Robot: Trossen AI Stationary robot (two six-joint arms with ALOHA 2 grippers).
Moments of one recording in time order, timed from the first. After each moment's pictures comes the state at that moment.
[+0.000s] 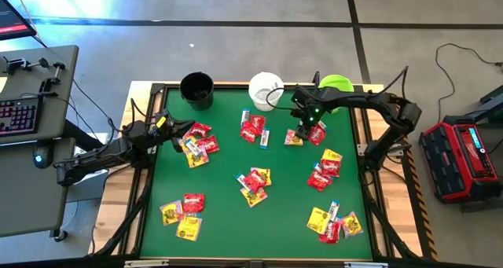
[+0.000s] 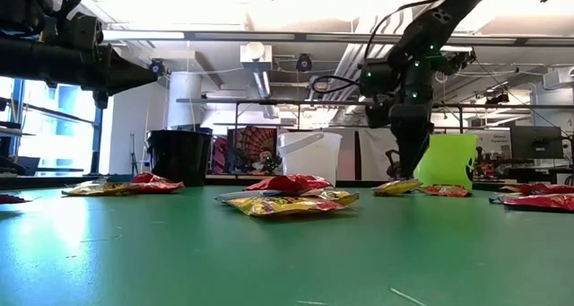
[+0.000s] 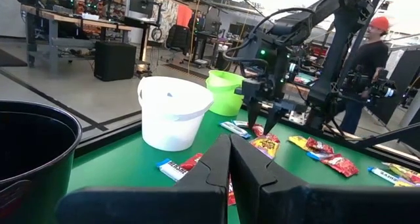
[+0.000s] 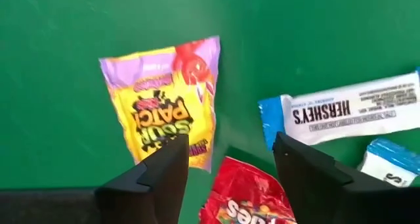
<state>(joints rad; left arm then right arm) 0.35 0.01 0.01 0.03 -0.11 -0.21 -0.58 1.65 1.00 -0.78 -0.18 -0.11</state>
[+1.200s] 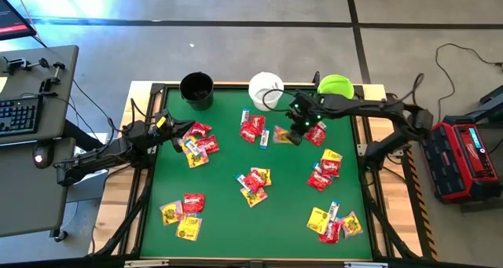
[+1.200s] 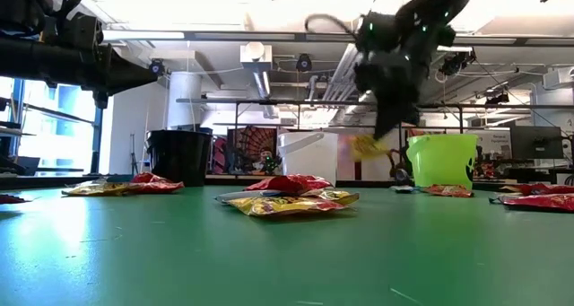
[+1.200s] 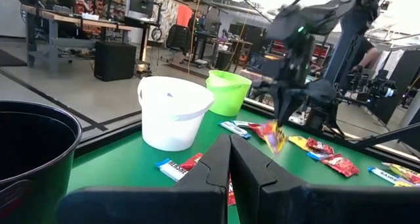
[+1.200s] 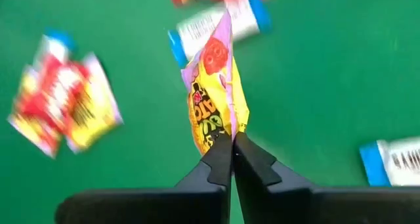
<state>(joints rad) 0.35 0.02 0.01 0.03 -0.11 -0.21 -0.40 1.49 1.00 -0.62 -0.25 0.21</state>
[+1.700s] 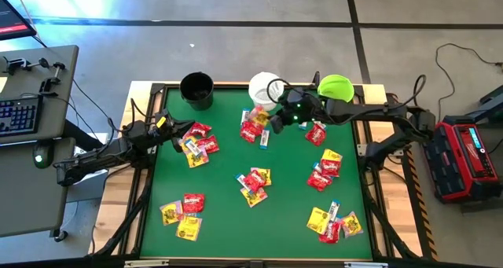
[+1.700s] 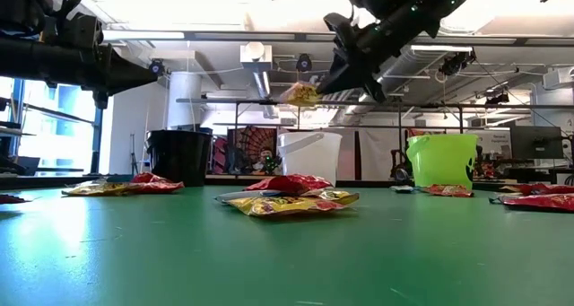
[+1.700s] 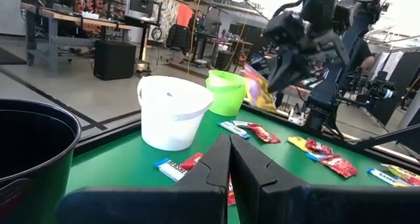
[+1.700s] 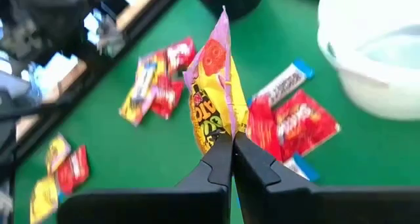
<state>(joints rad) 0.35 0.01 0.01 0.03 -0.12 -0.22 -0.32 1.46 1.00 -0.14 -0.06 0.57</state>
